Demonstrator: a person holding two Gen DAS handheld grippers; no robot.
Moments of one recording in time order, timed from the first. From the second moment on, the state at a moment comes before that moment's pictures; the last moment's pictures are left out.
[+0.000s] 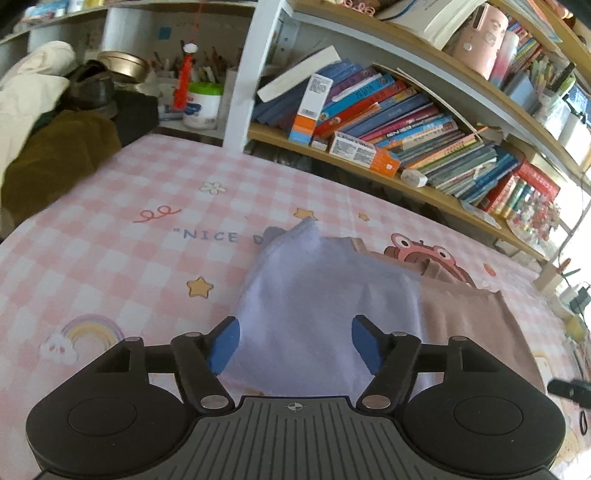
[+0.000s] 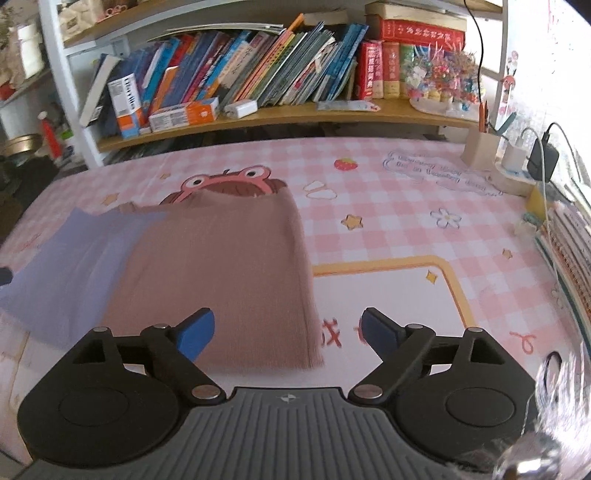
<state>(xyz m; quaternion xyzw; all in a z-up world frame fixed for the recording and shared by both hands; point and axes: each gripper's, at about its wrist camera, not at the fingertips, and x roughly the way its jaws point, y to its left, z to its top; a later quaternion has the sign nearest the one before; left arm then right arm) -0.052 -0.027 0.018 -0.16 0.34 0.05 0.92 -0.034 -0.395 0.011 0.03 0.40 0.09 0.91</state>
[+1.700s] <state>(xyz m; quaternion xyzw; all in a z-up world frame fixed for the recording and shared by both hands) -0.073 0.086 -0.065 -0.53 0.27 0.21 0.78 0.014 -0.367 -0.029 0.17 0.50 0.20 0.83</state>
